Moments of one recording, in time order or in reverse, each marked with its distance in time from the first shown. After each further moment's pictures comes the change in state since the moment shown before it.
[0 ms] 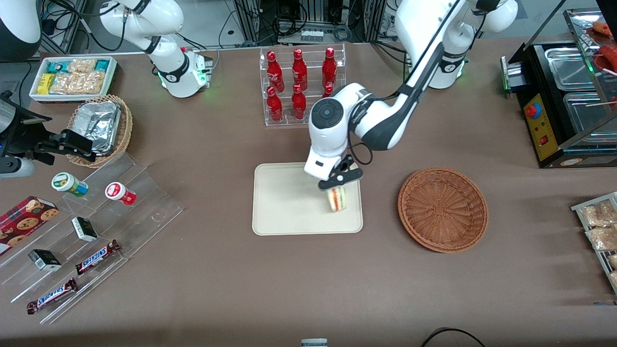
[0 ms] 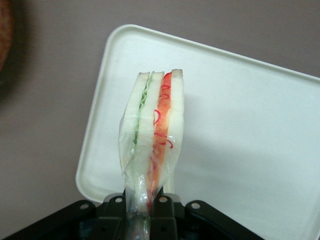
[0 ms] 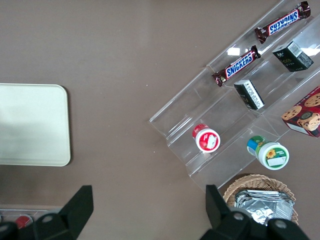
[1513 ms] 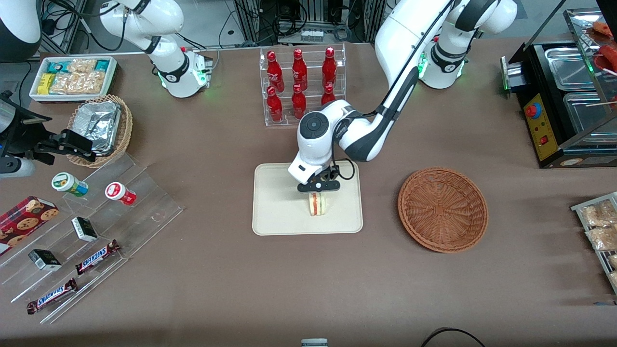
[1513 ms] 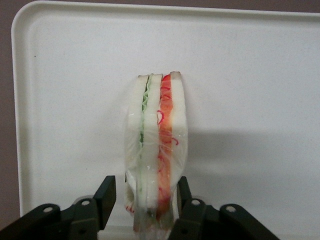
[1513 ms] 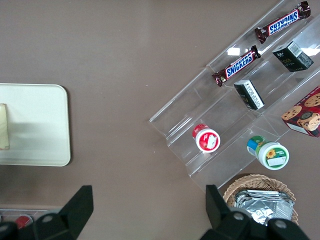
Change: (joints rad) arm -0.043 0.129 0.008 0.033 0.002 0.118 0.171
